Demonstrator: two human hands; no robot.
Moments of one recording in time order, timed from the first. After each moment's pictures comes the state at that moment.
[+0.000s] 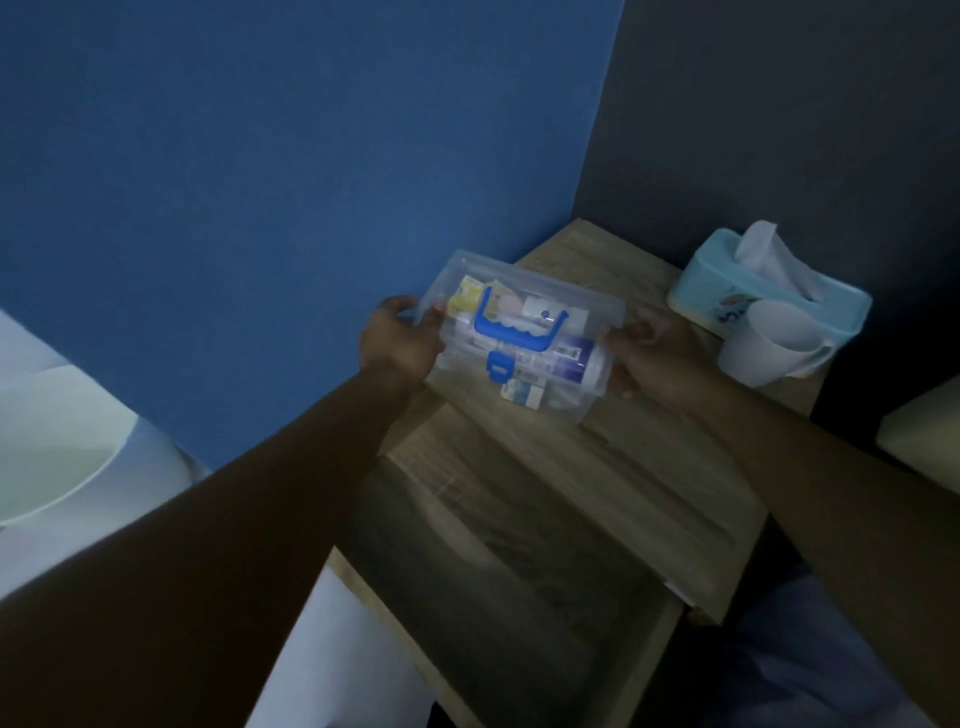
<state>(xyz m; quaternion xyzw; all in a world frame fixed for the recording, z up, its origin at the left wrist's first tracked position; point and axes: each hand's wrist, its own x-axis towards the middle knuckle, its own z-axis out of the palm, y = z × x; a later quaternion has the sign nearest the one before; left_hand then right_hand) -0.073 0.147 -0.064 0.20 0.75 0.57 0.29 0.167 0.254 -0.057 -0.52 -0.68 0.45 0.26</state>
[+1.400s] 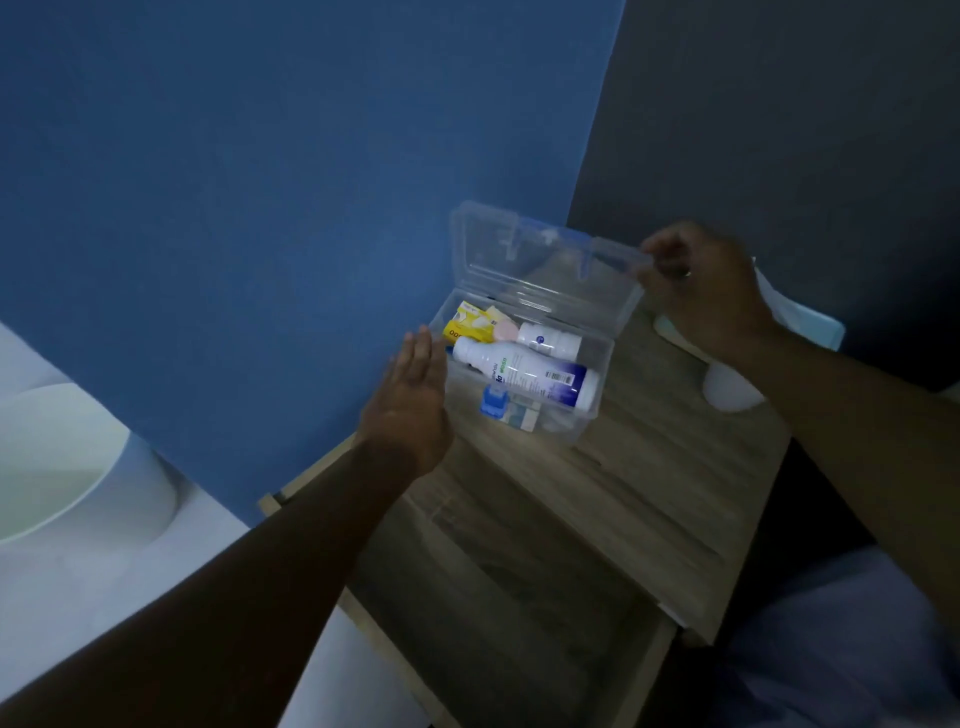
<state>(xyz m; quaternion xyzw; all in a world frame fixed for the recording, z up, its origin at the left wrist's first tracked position) -0.062 0.104 -0.075 0.60 0.79 0.13 0.08 0.170 0.292 0.027 -0.44 -0.82 0.17 0.32</state>
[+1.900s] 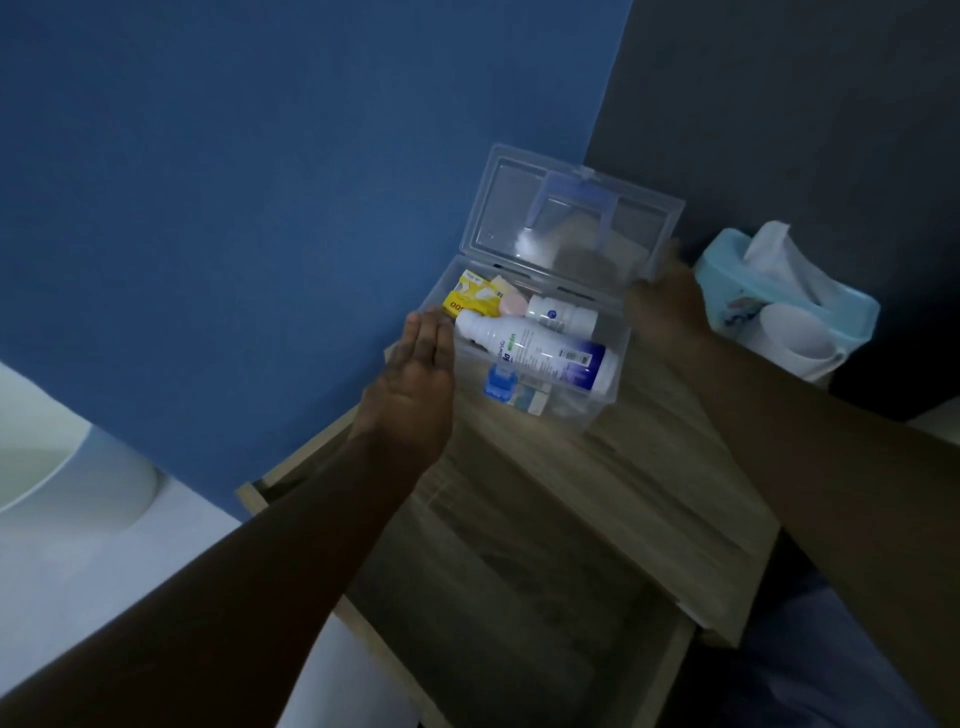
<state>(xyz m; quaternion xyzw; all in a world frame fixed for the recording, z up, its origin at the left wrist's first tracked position) -0.061 0.114 -0.095 0.60 0.79 0.07 0.05 0.124 0.295 -0.037 -0.61 -0.68 0.30 0.28</state>
